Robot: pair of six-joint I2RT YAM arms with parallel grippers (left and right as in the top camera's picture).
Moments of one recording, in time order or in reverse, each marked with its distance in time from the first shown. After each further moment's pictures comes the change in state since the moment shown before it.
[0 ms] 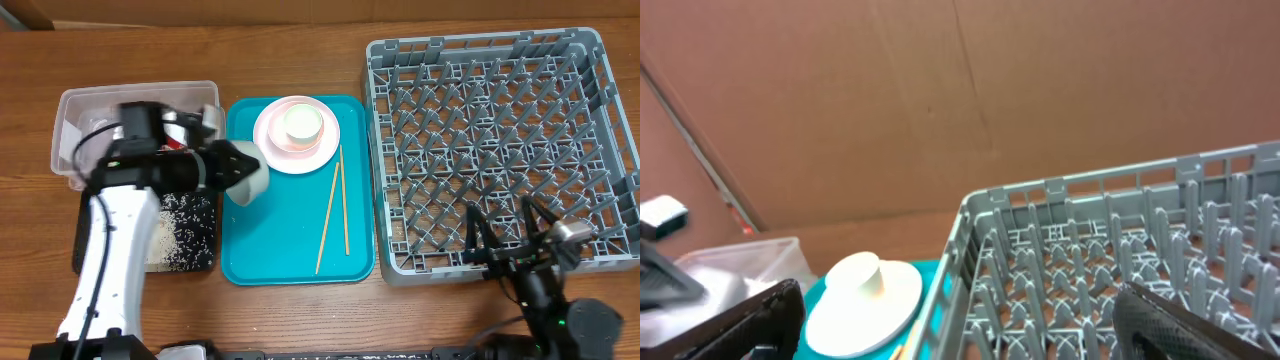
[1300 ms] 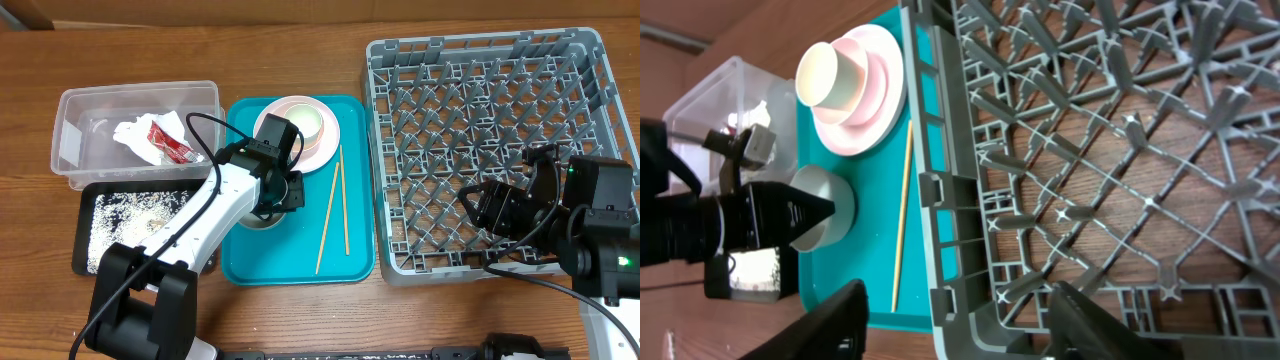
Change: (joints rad) left arm -0.426 0.259 0.003 0.011 -0.648 -0.182; right arm 0.000 0.843 0.643 -0.771 -0.126 -0.003
